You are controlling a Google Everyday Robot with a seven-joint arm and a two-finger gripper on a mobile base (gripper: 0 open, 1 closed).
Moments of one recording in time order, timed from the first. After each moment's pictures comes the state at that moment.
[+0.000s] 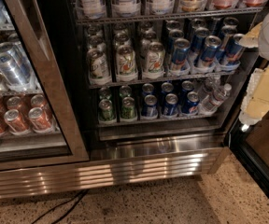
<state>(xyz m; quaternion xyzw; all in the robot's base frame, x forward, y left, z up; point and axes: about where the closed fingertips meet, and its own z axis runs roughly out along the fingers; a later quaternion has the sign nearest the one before) 0.438 -0.217 0.976 -0.60 0.78 -0.03 0.16</state>
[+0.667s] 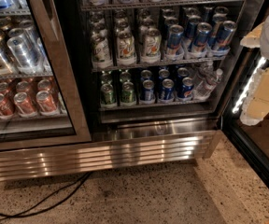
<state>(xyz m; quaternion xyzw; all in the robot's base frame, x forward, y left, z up) 0.438 -0.217 0.976 -0.60 0.78 -0.03 0.16</state>
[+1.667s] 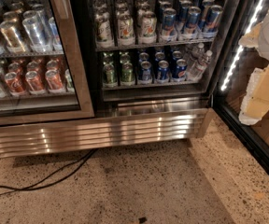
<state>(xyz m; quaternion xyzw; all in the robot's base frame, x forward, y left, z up) 0.438 -0.217 0.976 -0.60 0.78 -0.03 0.16</state>
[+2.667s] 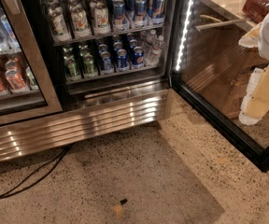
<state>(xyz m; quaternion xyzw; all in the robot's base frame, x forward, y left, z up) 0.438 -0.217 0.976 -0.60 0.78 -0.03 0.16</state>
